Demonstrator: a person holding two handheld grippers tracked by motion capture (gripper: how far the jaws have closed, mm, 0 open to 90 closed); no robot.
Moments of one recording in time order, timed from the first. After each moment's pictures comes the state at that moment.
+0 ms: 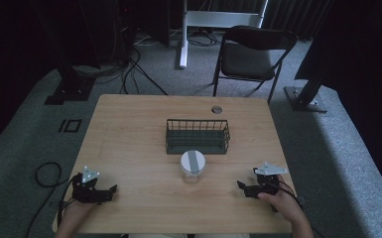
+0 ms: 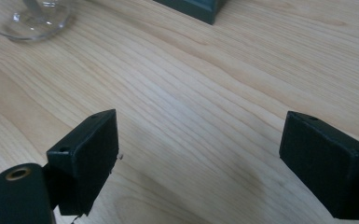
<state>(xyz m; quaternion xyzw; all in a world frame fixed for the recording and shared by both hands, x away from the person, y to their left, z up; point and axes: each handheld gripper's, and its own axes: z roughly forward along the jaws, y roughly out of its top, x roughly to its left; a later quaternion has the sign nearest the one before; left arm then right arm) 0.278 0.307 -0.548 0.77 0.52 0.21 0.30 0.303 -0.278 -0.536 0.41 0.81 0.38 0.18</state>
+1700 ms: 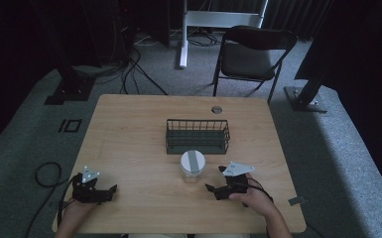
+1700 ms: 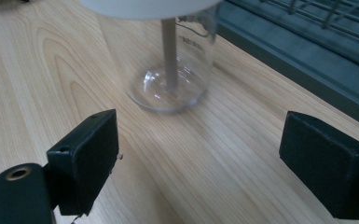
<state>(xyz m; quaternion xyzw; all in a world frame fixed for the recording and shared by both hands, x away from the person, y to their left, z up) 0.278 0.307 -0.548 0.77 0.52 0.21 0.30 0.307 -0.183 -0.528 0.29 0.84 0.44 0.13</state>
